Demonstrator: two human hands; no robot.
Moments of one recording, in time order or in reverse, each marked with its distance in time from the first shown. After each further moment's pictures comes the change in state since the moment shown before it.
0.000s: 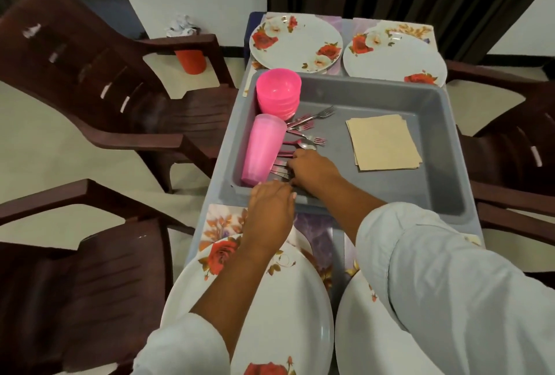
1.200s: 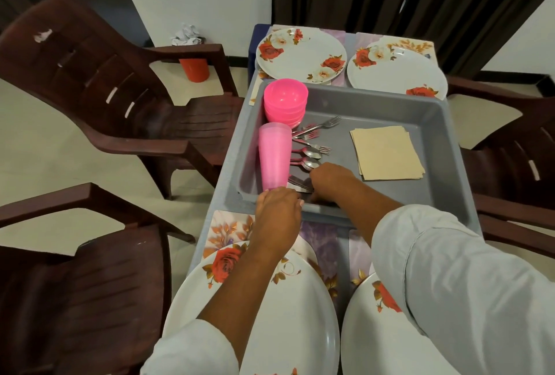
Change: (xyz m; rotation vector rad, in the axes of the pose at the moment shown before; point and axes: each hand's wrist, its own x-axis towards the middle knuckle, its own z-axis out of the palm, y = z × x) left_hand 0.005 0.008 -0.013 0.010 -0.139 -0.107; right_hand -0.003 0.013 -0.011 -0.055 -0.318 0.193
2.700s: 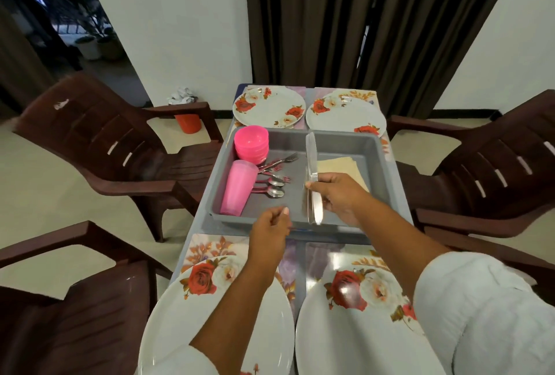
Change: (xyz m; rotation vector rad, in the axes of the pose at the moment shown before) left_hand -0.073 0.097 -0.037 -1.157 0.049 -0.289; right_hand -0.150 0.100 -0.011 1.722 0.242 -0.105
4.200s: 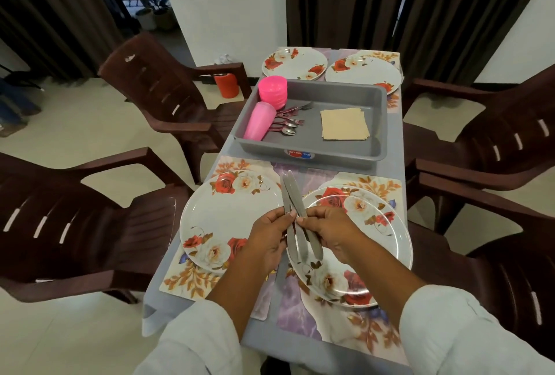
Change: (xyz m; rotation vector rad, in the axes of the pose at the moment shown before) left_hand -0.204 -0.070 0.003 -0.460 0.017 -0.331; right_hand -0.236 0.135 0.007 0.059 -0.197 0.159
